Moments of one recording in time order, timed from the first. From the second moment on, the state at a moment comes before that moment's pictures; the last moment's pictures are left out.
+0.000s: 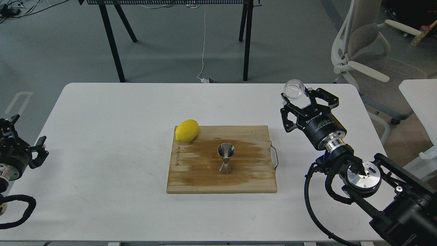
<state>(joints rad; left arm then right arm) -0.41 0.55 -0.66 -0.36 -0.03 -0.49 -0.49 0.35 -0.38 0.86 1.50 0.28 -0.02 0.26</state>
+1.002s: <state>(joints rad) -0.41 0.53 -0.66 -0.35 -0.03 -0.49 -0.49 0.62 -0.39 0.41 1.49 -0.34 -0.14 0.16</state>
